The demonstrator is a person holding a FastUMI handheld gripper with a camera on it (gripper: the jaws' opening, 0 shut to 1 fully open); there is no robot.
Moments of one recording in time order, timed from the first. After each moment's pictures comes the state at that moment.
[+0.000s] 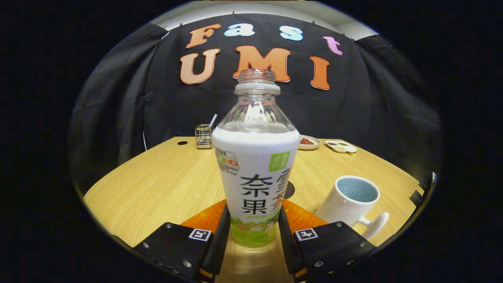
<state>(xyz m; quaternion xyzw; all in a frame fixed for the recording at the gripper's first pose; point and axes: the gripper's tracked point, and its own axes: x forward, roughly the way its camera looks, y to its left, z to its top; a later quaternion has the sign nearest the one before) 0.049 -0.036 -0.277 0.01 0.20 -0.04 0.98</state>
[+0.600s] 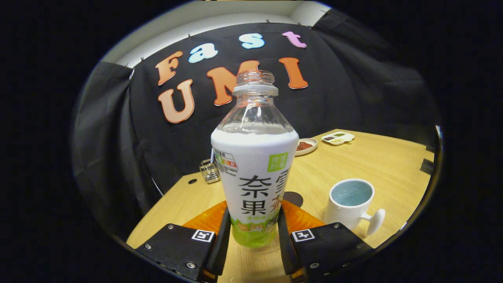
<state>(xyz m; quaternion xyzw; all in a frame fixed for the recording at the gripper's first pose) 0.055 -0.034 -0.208 0.21 0.14 -0.06 0.97</state>
